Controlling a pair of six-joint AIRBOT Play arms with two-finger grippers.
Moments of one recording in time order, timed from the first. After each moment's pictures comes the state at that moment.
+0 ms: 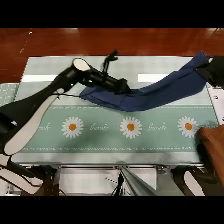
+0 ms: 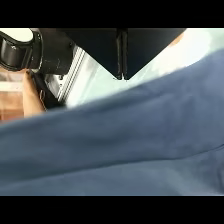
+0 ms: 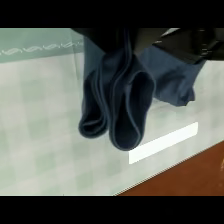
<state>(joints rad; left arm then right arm) -0.51 -1.76 1.49 0.43 -1.07 -1.12 -0.19 -0.75 1.10 -1.03 1.11 1.70</state>
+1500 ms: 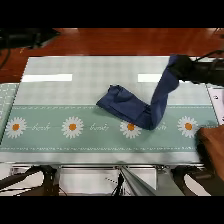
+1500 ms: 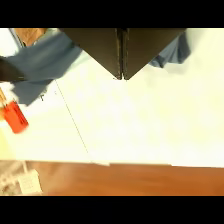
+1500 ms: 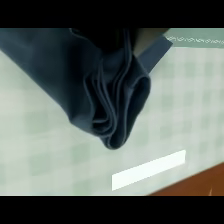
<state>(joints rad) 0.15 -1.29 1.49 0.46 -1.15 -1.16 0.10 -1.01 1.10 -1.04 0.85 1.72</state>
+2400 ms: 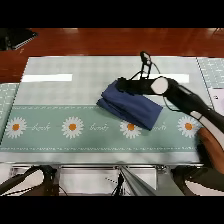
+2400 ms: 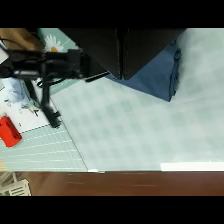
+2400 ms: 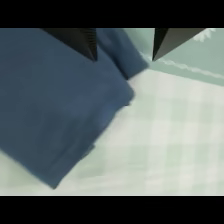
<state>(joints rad) 0.29 -1.19 1.49 0.47 -1.32 -1.14 0.46 -1.36 1.10 -1.02 0.58 1.75</state>
